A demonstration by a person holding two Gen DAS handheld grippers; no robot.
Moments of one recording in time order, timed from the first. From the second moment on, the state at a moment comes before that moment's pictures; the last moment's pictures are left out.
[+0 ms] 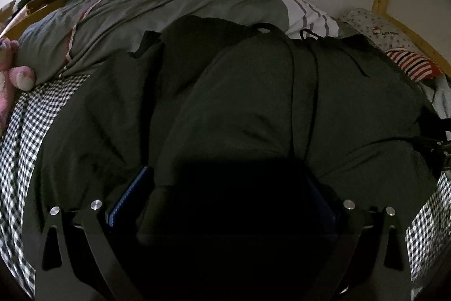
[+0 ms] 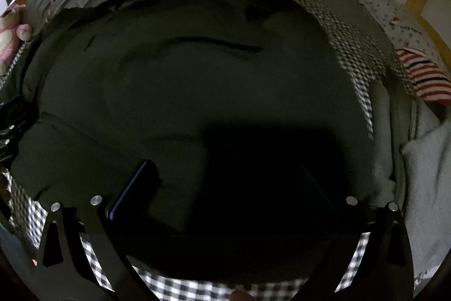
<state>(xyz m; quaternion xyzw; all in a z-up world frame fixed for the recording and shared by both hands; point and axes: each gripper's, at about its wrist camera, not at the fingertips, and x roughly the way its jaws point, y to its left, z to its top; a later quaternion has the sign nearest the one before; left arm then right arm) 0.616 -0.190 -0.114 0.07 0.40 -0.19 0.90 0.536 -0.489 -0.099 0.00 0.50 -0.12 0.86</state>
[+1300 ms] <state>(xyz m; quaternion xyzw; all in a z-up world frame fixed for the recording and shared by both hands) 0.632 -0.234 -0.104 0.00 0.45 -0.19 0.87 0.427 -0.587 -0.195 0.67 0.20 0.03 0.72</state>
